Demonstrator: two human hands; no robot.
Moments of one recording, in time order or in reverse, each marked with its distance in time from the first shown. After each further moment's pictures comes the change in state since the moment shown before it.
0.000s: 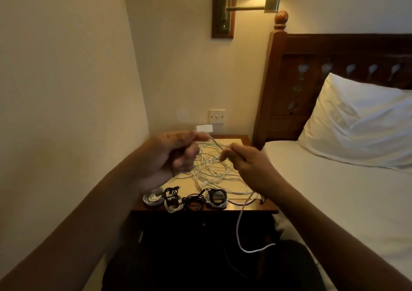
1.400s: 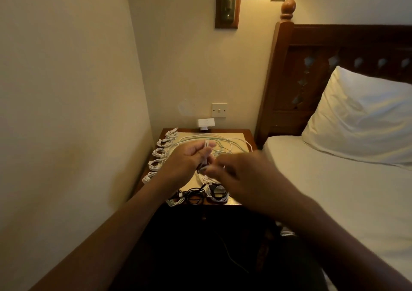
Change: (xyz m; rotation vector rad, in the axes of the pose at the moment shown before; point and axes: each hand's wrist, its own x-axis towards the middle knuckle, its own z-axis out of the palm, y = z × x) left_hand 0.036 -0.065 -0.012 0.602 0.266 0.117; right_hand -0.036 -0.067 -0.008 -0.228 -0.230 -0.122
